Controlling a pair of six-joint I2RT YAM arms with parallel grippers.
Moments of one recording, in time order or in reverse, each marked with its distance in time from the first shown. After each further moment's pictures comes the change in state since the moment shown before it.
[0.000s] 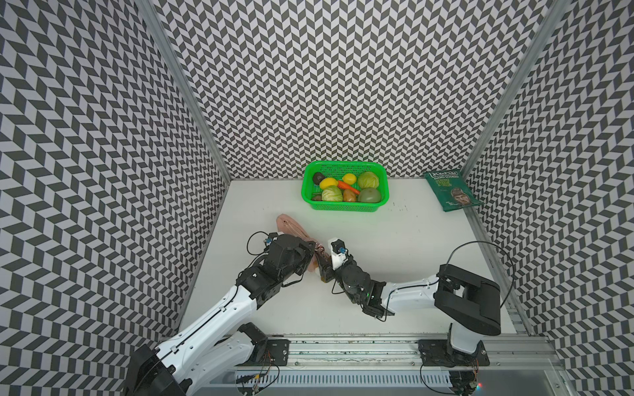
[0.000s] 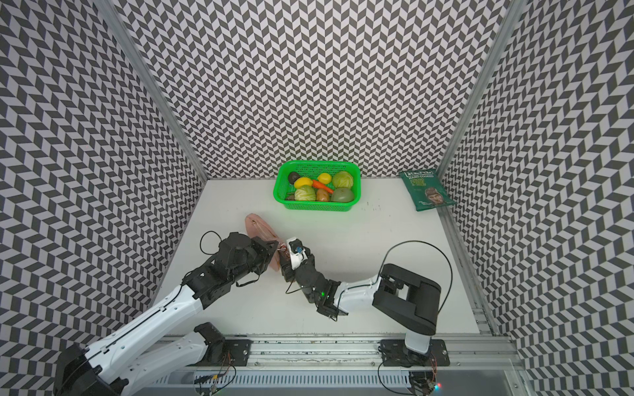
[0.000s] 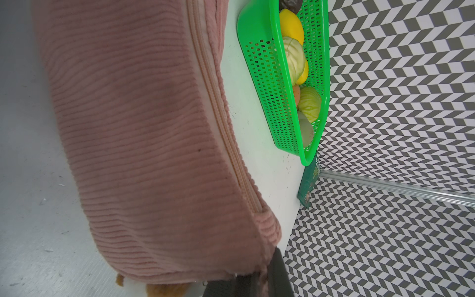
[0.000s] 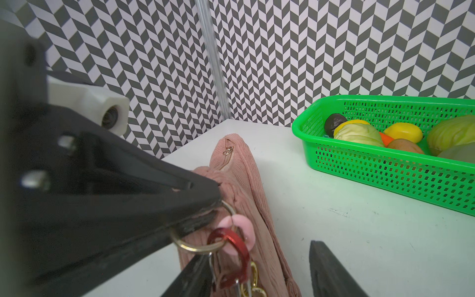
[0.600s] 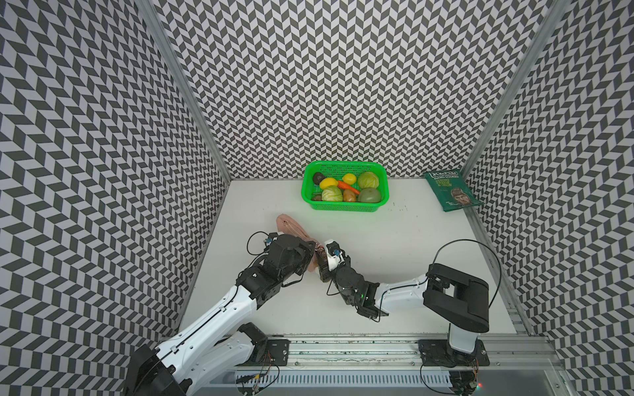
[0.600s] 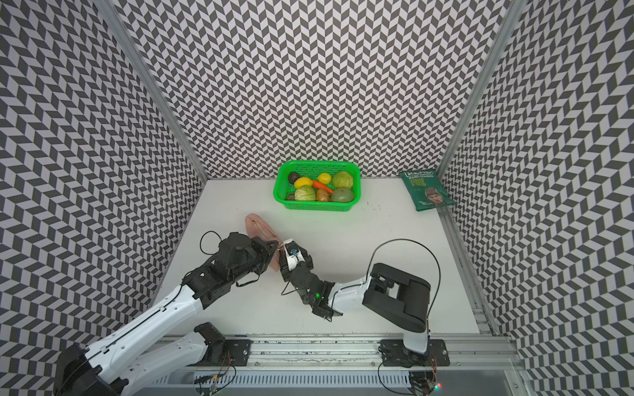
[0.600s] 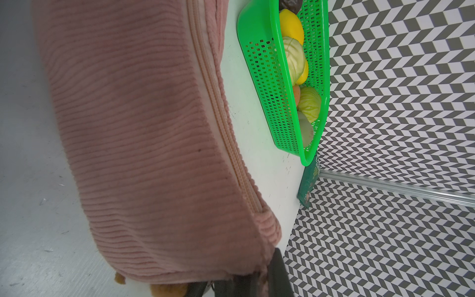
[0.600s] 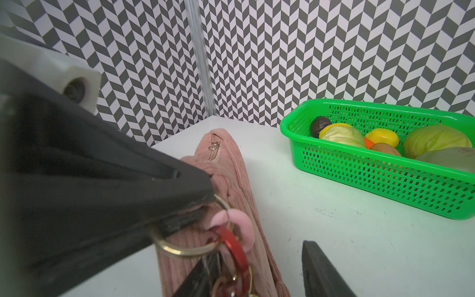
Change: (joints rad) left arm 0.000 0.000 0.000 0.000 0.000 0.000; right arm 0.013 0.064 0.040 0.019 0.086 -0.071
